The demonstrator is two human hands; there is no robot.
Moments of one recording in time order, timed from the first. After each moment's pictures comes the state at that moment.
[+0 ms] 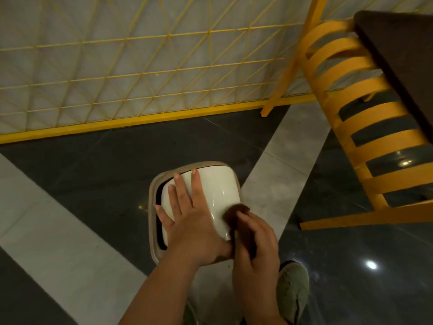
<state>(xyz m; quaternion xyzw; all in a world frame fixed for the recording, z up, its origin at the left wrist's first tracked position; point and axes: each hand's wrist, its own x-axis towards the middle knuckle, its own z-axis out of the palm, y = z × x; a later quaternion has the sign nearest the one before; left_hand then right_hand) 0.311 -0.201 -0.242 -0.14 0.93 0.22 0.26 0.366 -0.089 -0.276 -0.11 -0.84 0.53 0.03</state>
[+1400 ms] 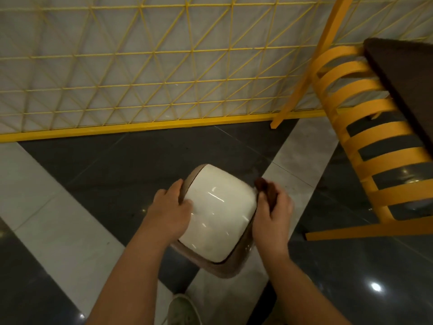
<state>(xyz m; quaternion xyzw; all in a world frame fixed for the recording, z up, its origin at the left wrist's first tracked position) 0.303 -0.276 -0.220 -0.26 0.85 0.36 0.27 0.299 -0.094 -0.258 -0.19 -0.80 0.57 -0.01</state>
